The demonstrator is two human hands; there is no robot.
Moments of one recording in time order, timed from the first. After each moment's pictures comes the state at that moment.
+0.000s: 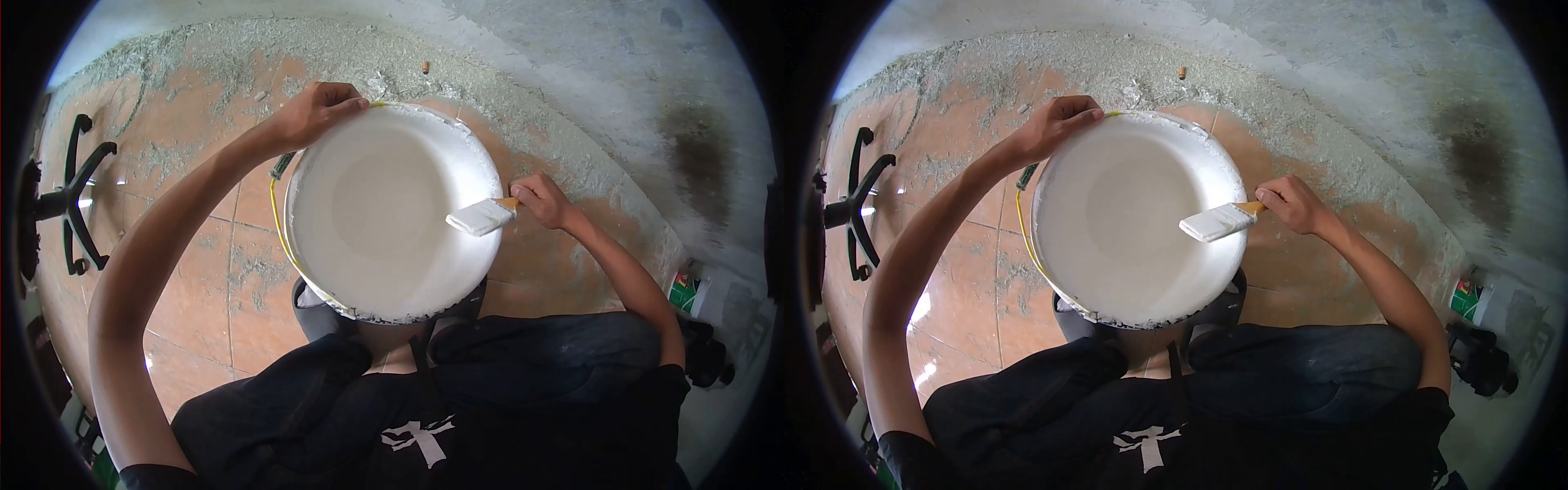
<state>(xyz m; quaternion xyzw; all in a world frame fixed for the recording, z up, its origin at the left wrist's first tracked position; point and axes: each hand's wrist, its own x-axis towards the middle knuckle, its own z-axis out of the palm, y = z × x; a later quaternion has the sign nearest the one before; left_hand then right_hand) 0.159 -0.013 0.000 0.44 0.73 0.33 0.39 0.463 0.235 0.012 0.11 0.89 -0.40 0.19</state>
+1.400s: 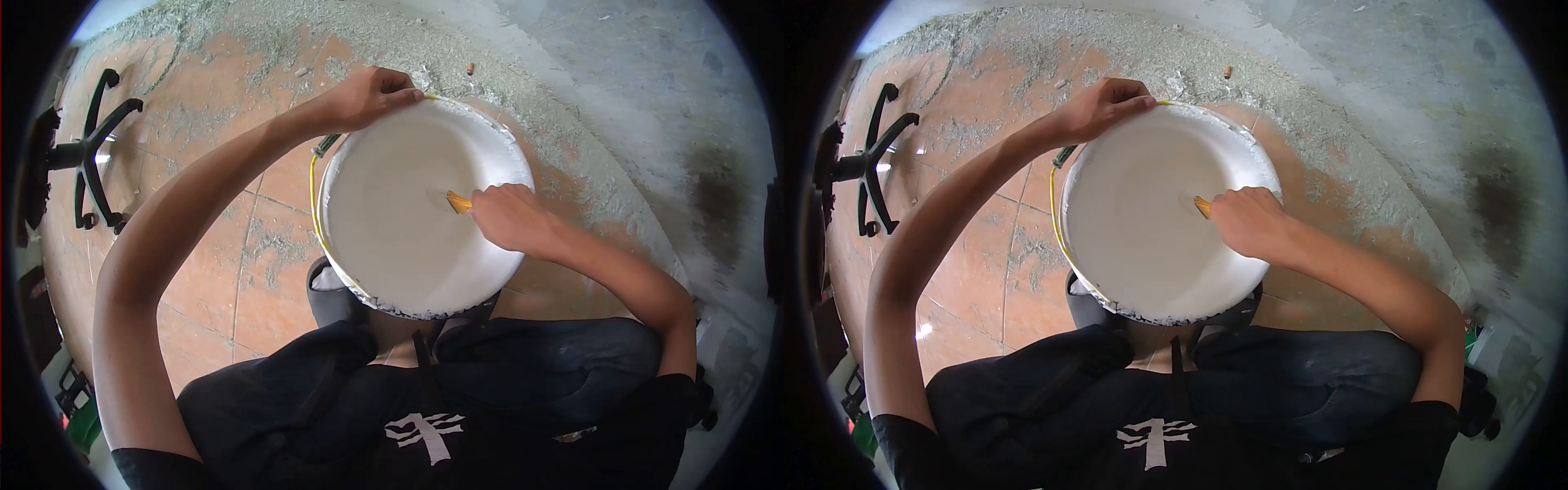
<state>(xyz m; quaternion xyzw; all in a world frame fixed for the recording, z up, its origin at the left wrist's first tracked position) 0.160 -0.014 -0.008 0.45 0.72 0.36 0.37 0.382 0.127 0.033 -0.02 0.93 -0.09 0.37</state>
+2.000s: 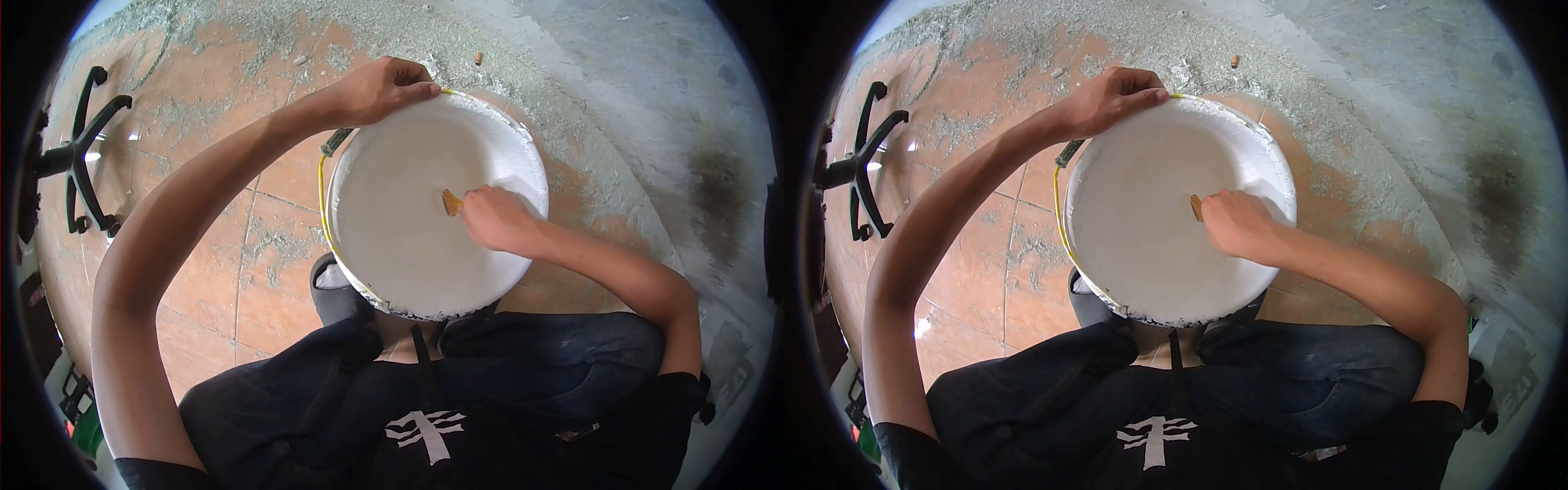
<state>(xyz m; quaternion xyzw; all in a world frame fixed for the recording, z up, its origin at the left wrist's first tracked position) 0.156 -0.012 -0.014 0.46 0.69 0.39 0.39 0.375 0.105 0.008 0.06 0.91 -0.16 0.38</state>
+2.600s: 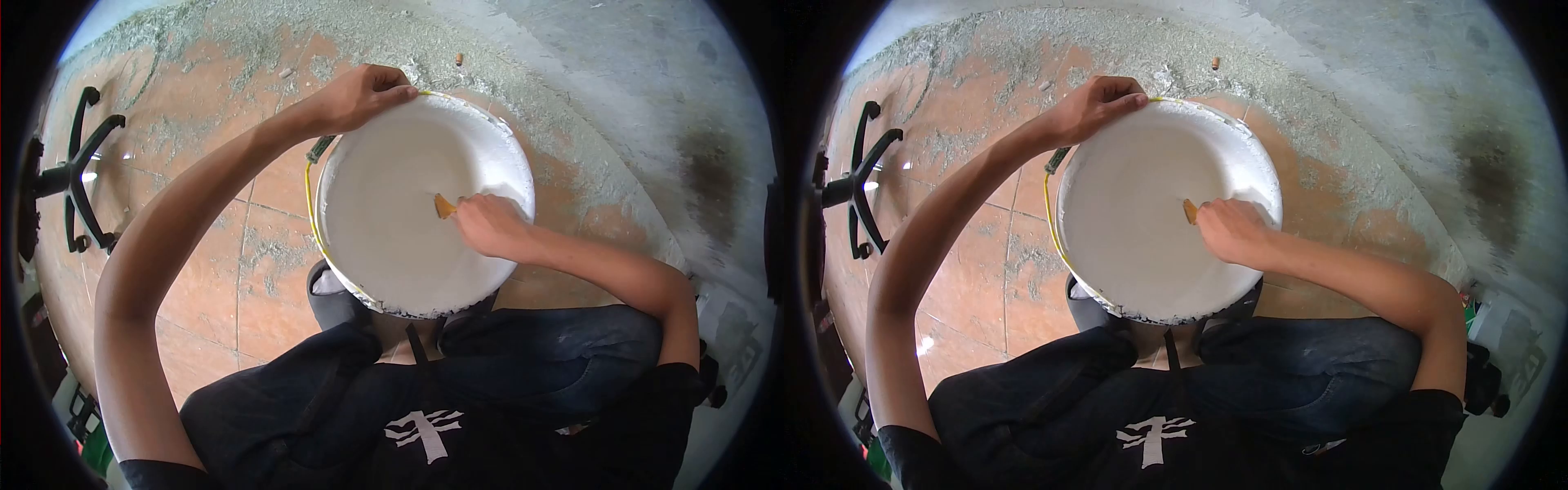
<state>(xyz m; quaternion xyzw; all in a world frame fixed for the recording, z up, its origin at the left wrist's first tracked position) 0.156 -0.010 -0.015 0.47 0.69 0.39 0.39 0.397 0.105 0.006 0.06 0.93 -0.17 0.33</state>
